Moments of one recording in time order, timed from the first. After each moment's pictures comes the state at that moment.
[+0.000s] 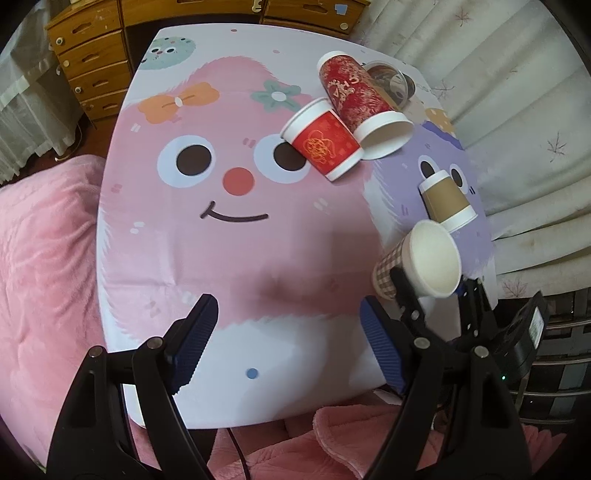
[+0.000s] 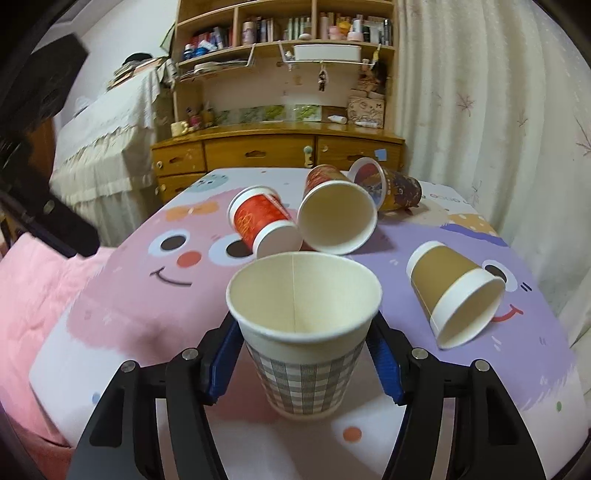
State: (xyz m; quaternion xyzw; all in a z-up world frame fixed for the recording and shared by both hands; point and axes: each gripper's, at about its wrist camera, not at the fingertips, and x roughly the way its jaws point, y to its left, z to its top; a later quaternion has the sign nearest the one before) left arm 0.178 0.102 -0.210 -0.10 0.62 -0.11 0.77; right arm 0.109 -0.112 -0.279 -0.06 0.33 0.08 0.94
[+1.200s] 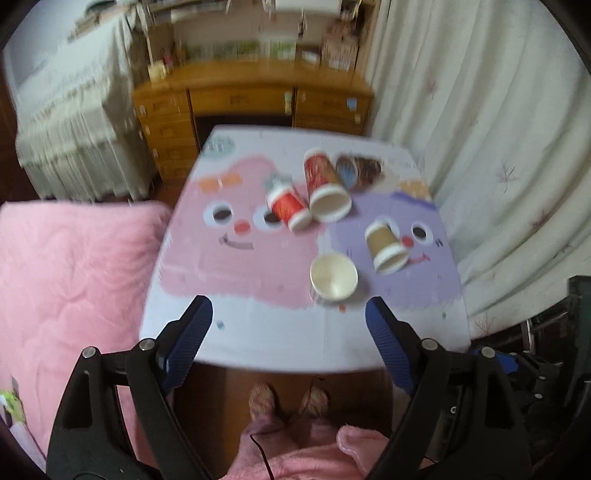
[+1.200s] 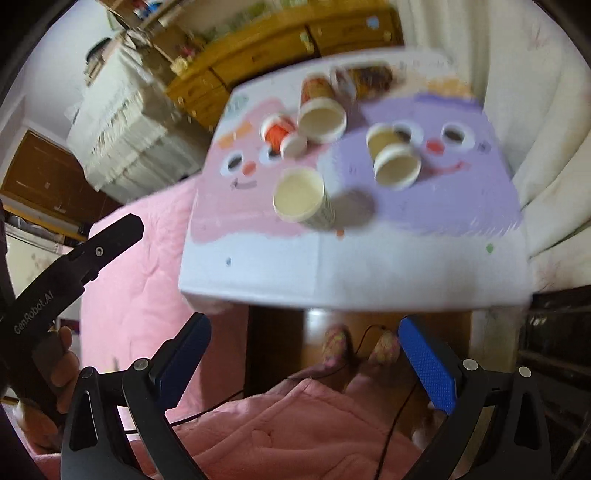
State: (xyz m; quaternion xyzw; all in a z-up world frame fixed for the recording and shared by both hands) left arm 0.015 -0.018 -0.020 -0.05 0.45 0.04 0.89; right arm 0.015 -0.228 -0.080 0.09 0.59 0.14 0.79
